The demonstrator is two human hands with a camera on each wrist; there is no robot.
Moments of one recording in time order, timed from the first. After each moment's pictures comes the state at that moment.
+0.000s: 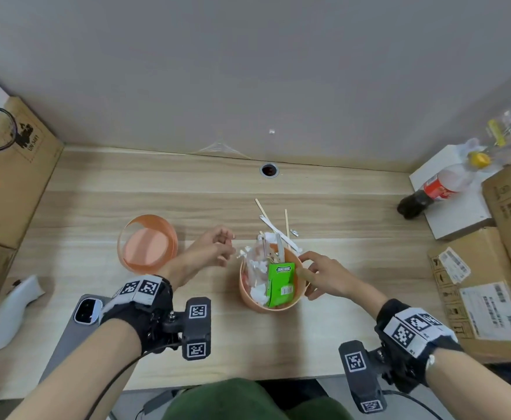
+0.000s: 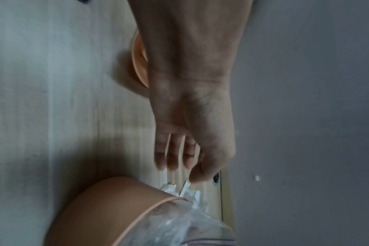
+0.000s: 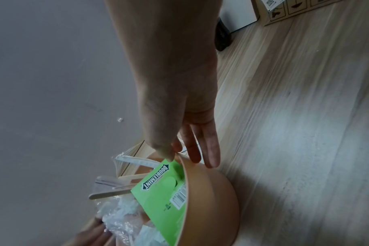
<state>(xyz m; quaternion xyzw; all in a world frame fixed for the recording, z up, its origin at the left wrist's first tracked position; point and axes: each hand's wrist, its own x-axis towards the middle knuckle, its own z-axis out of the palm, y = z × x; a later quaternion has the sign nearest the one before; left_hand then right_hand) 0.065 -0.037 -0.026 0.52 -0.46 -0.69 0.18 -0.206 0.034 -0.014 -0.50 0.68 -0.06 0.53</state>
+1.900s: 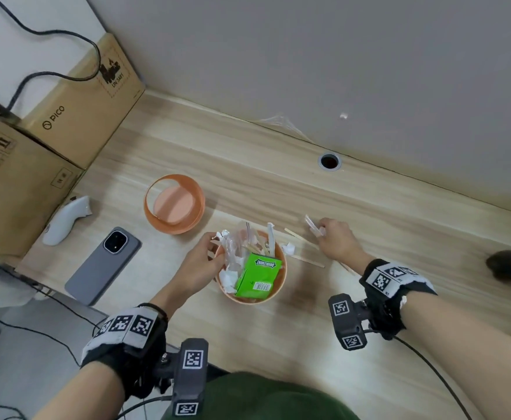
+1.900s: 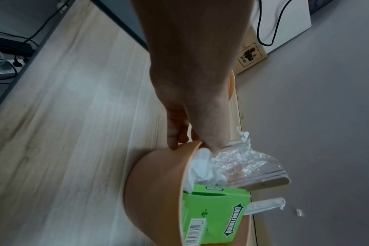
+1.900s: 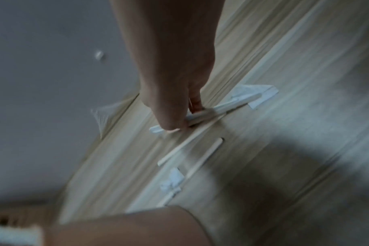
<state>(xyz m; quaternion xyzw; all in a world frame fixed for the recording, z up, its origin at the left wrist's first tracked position) 0.046 0.039 -0.048 0.75 -0.38 -0.48 0.26 -0.214 -0.097 -0.102 -0.71 0.61 0.02 0.35</state>
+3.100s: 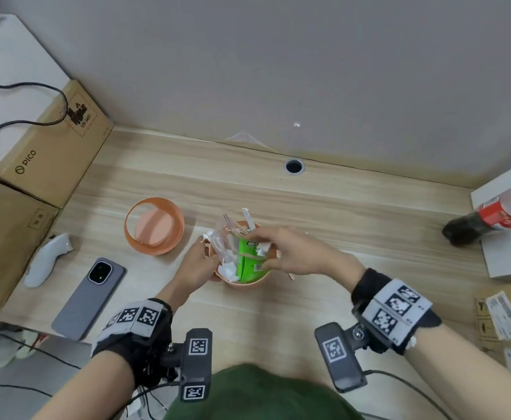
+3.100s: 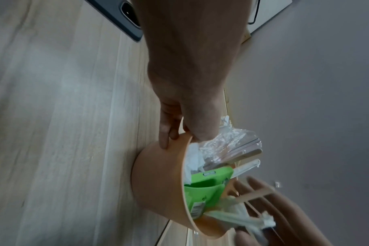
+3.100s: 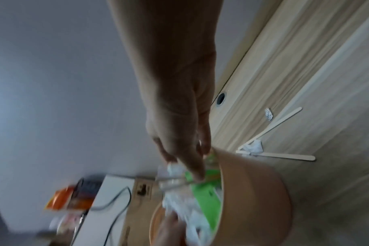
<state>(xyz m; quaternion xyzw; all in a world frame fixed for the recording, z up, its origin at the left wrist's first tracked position) 0.025 0.019 -0.031 0.71 -0.40 -0.52 0.24 -0.187 -0.042 -0.001 -0.82 0.38 -0.03 0.43</state>
